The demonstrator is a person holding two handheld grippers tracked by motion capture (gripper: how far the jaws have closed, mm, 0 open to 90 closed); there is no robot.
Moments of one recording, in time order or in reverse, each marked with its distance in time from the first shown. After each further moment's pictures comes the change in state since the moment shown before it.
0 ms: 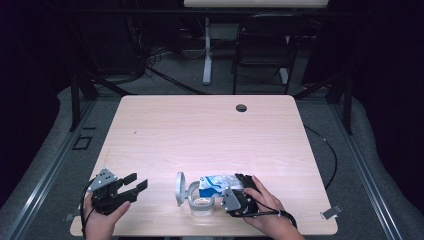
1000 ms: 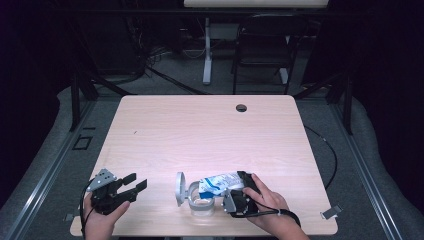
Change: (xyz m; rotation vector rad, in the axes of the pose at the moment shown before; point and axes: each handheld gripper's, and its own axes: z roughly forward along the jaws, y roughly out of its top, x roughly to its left) left arm 0.003 -0.001 -0.001 0.002 -0.002 -0.010; right arm -0.002 0.001 0.000 0.050 -0.074 -0.146
